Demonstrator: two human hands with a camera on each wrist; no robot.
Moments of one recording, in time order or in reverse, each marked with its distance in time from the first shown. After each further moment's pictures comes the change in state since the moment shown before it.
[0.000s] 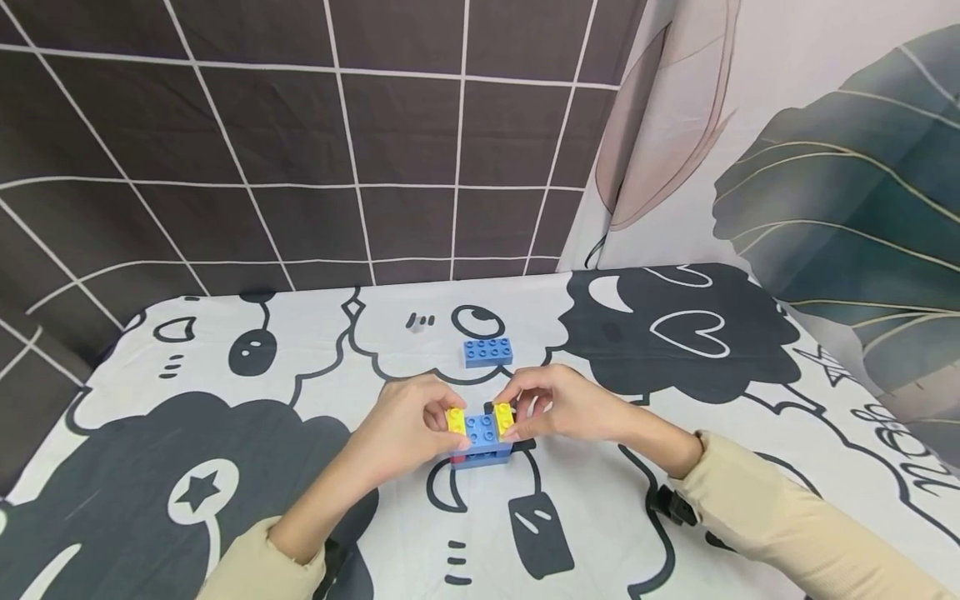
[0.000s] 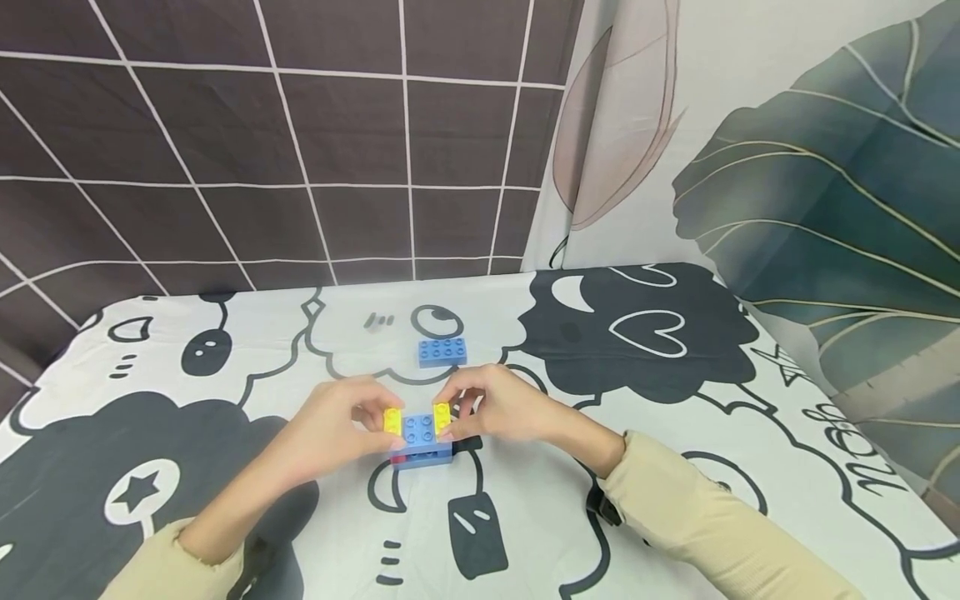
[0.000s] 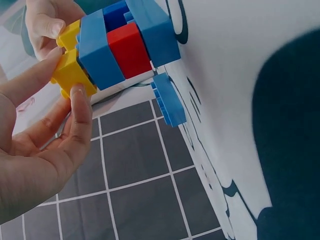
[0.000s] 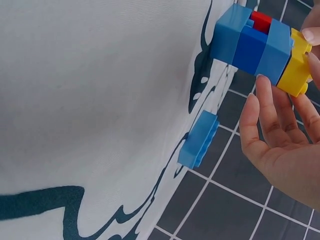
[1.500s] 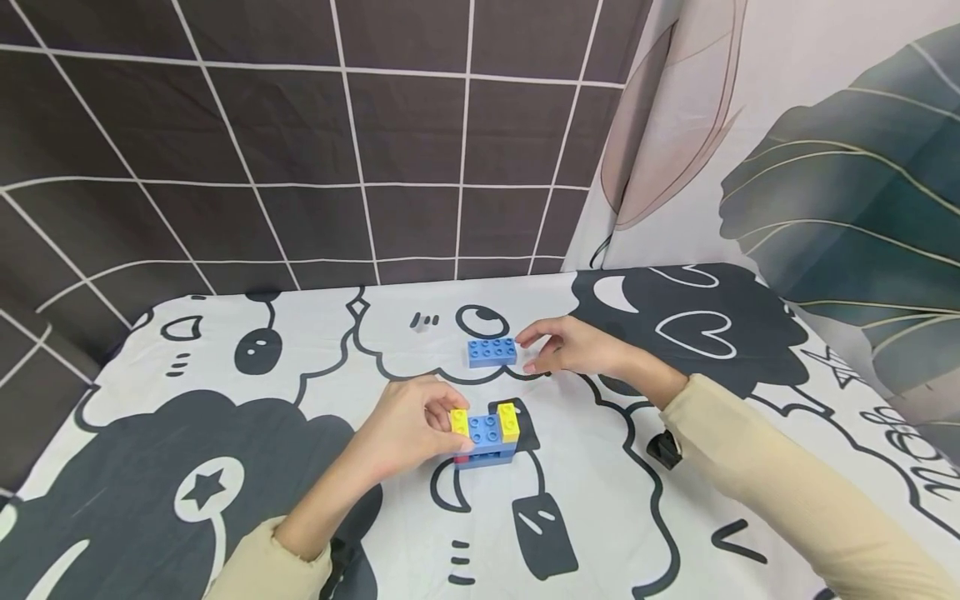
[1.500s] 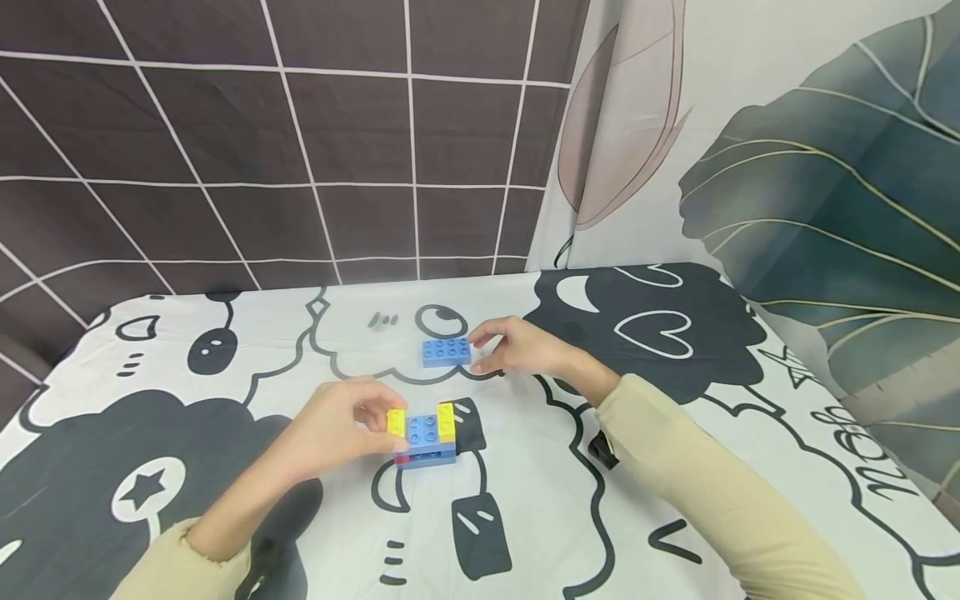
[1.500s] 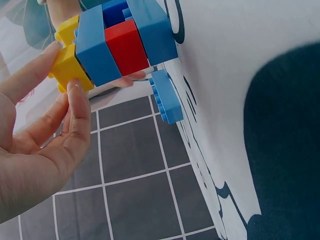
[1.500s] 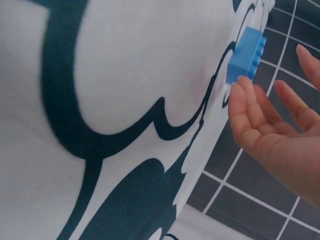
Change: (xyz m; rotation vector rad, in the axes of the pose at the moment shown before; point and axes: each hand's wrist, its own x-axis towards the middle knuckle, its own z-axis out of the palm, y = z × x) left_hand -0.001 -0.004 0.000 -0.065 0.001 -0.058; right_hand 0.033 0.043 -0.050 -0.089 -0.019 0.266
